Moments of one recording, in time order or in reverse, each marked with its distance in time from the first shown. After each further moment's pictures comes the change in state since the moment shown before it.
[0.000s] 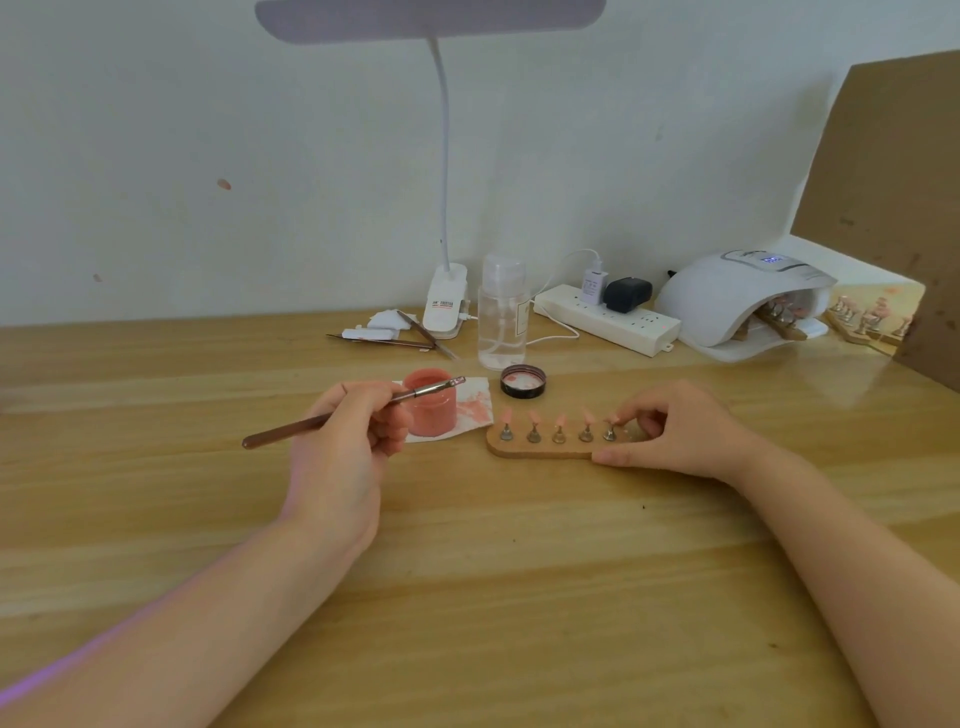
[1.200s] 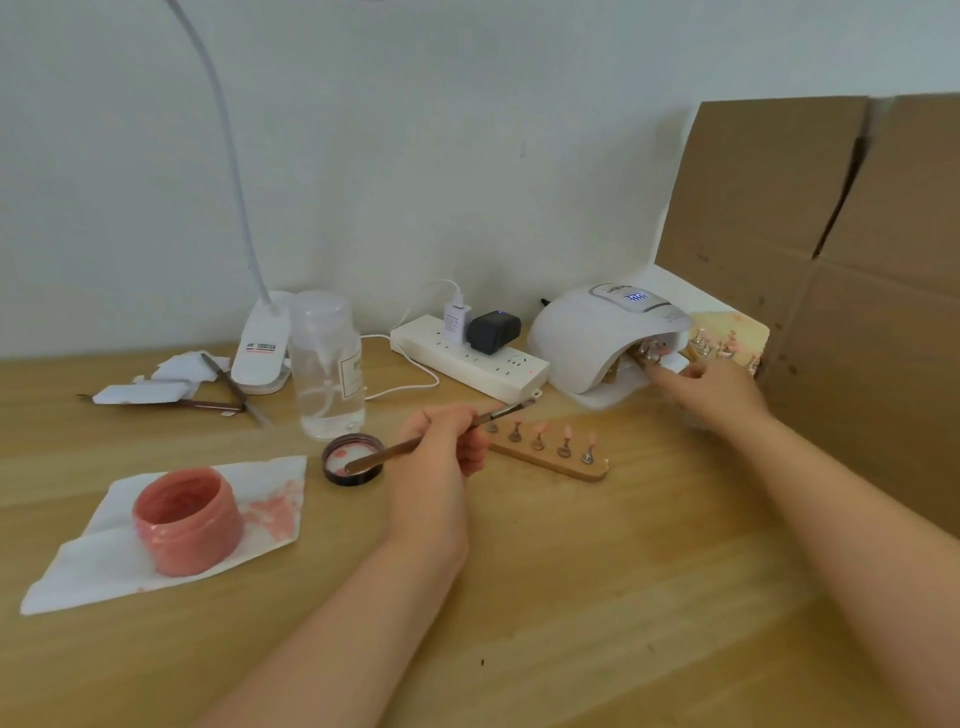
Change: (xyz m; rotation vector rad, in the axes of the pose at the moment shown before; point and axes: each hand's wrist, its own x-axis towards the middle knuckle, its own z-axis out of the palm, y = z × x) left_hand 0.017 -0.102 0.183 -0.124 -0.164 -0.252; right_hand 0.055 0.169 -0.120 -0.033 0.446 0.577
